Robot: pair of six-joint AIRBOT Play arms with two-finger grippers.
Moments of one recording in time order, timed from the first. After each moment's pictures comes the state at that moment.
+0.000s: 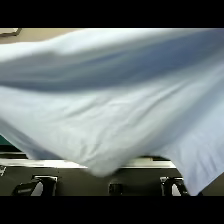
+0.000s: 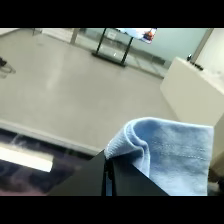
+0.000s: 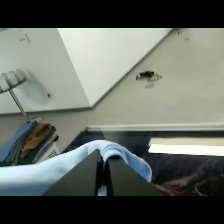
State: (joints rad) left arm 0.17 -0.62 1.60 1.34 -0.98 -1.82; right arm -0.16 -0.70 1.84 -0.85 1.19 1.65
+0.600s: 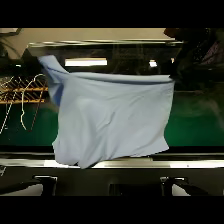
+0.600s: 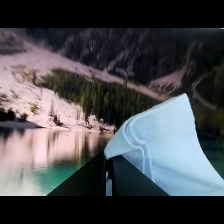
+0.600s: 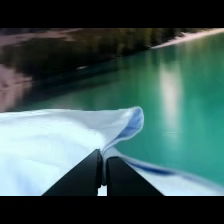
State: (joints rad) left arm 0.04 -1.46 1.59 1.23 -0.91 -1.54; right arm -0.16 -1.31 1.49 -1.00 1.23 1.64
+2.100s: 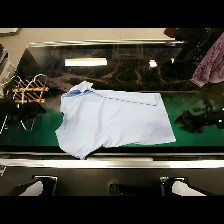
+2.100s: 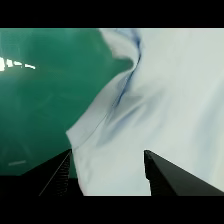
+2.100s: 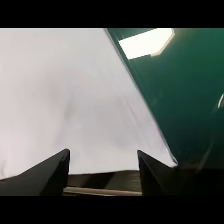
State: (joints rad) left arm 0.29 -1.12 1.01 1.17 -1.30 -1.51; right arm -0.53 -1.35 0.98 -1.09 1.38 1.34
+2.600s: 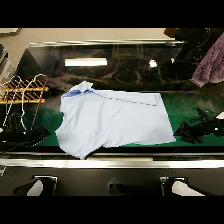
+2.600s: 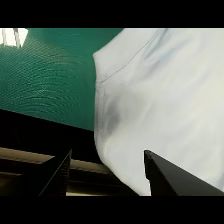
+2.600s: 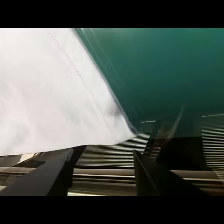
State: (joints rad) left arm 0.36 -0.89 0.64 1.14 -1.24 -1.53; right arm -0.54 -1.34 0.90 -1.21 1.38 1.33
